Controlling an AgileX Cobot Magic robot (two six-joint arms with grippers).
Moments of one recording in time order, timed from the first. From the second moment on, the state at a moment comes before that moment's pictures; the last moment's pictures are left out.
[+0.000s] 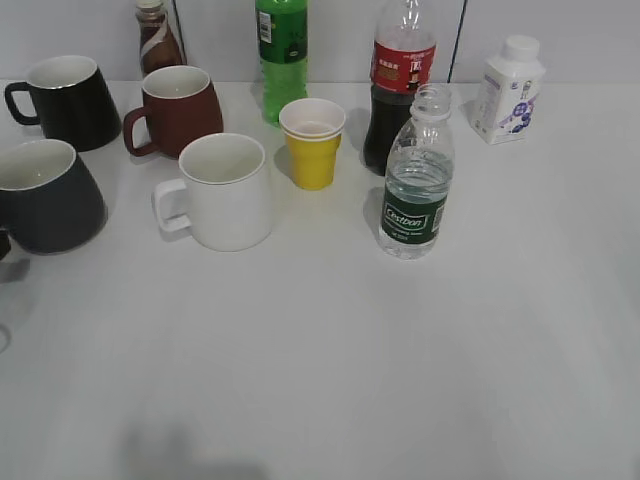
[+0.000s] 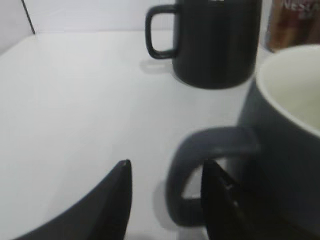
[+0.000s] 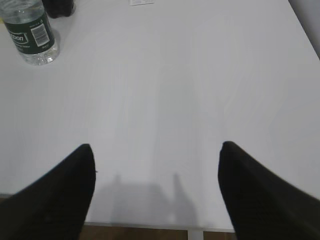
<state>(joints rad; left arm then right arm) 0.05 1.82 -0.31 -0.01 -1.16 0.02 0.11 -0.01 -0.50 -0.01 1.04 0.00</state>
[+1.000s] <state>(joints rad) 0.12 1.83 -0.41 0.17 -1.09 0.03 0.11 0.00 -0.50 0.06 1.04 -0.05</state>
